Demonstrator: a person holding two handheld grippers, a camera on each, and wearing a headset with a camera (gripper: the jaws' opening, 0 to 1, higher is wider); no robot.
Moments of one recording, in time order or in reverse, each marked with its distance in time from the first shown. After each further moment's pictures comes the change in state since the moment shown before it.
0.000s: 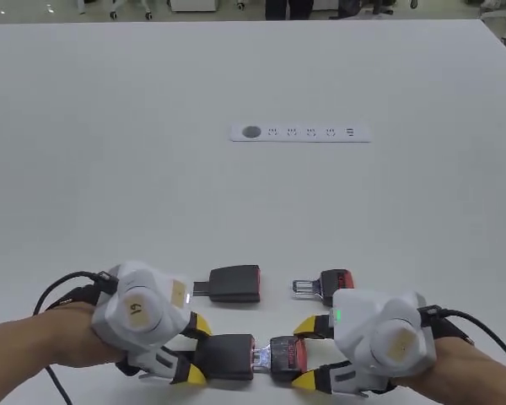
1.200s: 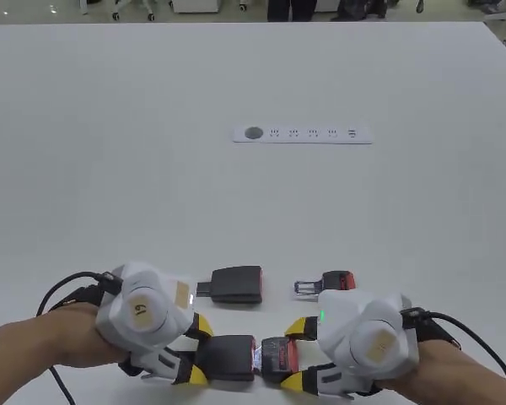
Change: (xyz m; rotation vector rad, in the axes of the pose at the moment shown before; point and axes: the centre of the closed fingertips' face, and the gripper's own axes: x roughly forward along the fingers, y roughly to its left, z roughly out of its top) left arm -0.001 -0.002 0.000 0.004 0.009 0.005; right arm 0.013 -0.001 0.004 0.023 0.029 -0.026
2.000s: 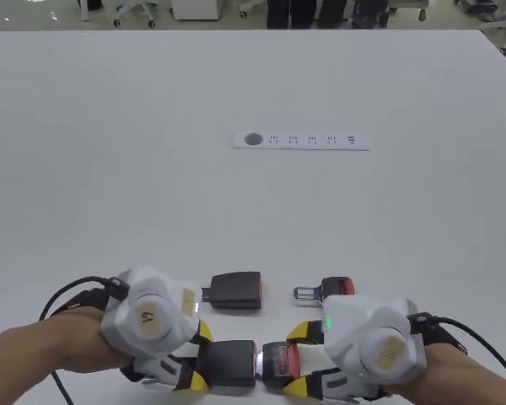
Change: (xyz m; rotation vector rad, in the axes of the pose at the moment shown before) left arm 0.004 0.003 -0.001 0.022 0.025 0.001; right arm -0.003 -0.001 0.003 -0.029 -0.028 0.007
